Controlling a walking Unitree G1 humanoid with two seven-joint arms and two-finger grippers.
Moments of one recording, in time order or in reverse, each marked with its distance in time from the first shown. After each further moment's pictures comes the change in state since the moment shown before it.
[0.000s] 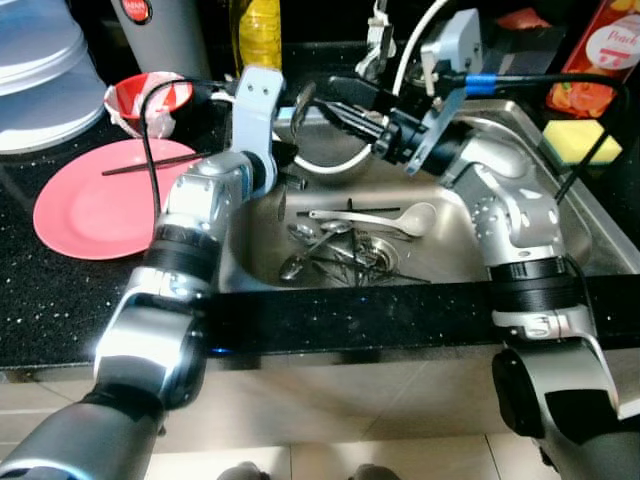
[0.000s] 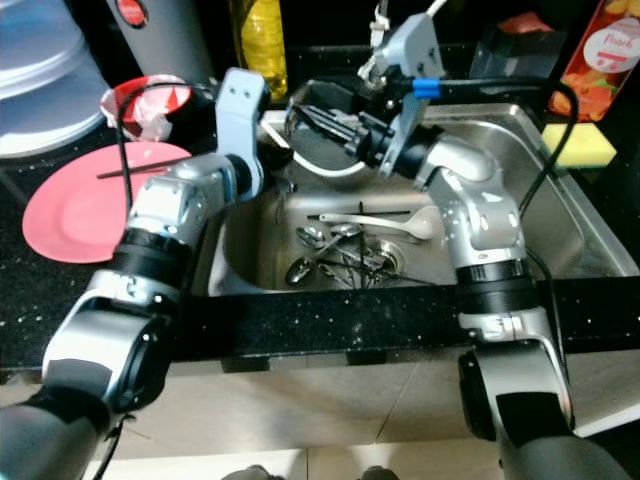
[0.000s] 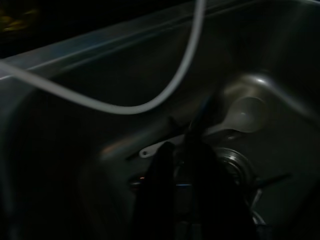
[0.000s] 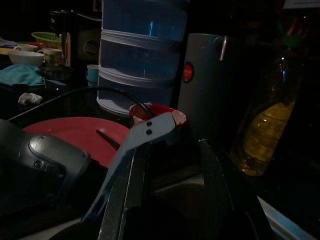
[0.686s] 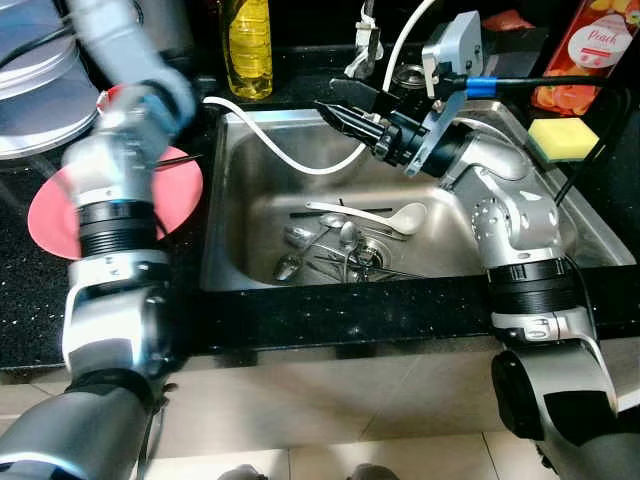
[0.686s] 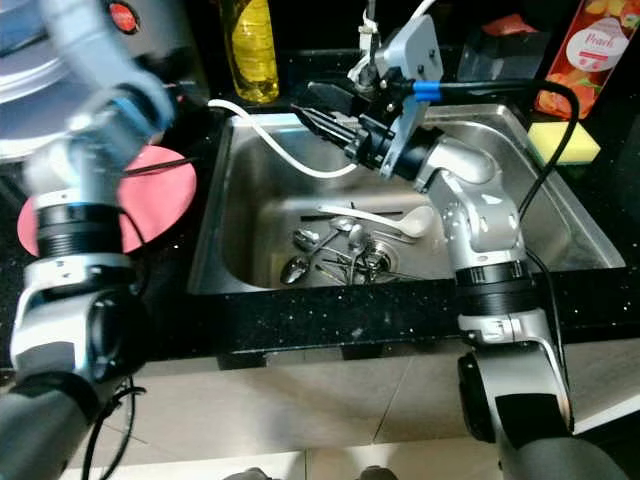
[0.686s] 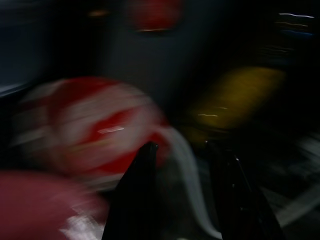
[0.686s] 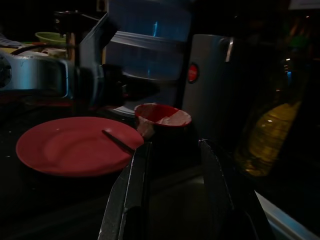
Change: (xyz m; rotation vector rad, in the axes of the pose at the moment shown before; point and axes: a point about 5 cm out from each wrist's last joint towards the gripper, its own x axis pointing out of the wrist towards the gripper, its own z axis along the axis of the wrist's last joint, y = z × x) left arm -0.087 0.104 0.051 -0.600 -0.445 0.603; right arm 0.002 0.002 -0.005 0.021 0.007 0.013
